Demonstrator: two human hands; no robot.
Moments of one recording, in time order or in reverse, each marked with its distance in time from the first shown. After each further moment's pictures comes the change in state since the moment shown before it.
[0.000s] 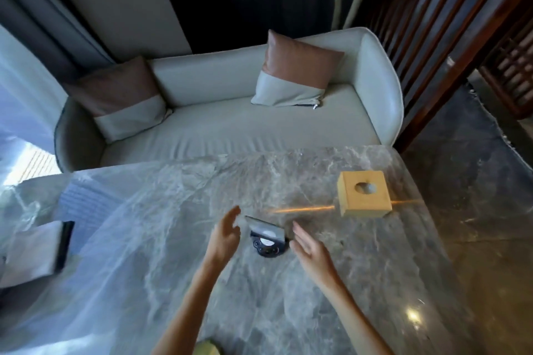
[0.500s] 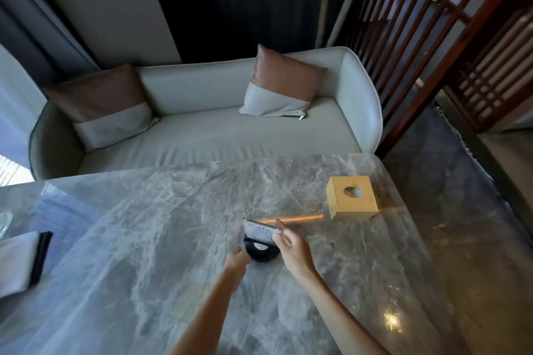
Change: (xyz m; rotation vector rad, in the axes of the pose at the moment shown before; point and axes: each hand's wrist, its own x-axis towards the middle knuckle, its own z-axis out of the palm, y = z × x) left_hand -0.011 -0.040 0.046 -0.381 -0.198 -0.445; right_hand 0.009 -0.022 0.038 -0.141 0.188 0.009
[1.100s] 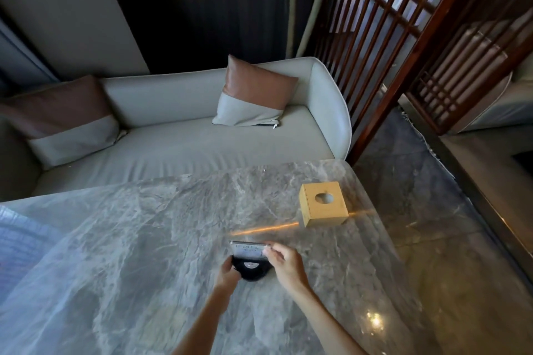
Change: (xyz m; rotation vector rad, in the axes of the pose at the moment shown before) left_hand 0.008 -0.010 0.040 0.013 -0.011 0.147; right_hand -0.003 0.020 -0.040 0.001 0.065 0.040
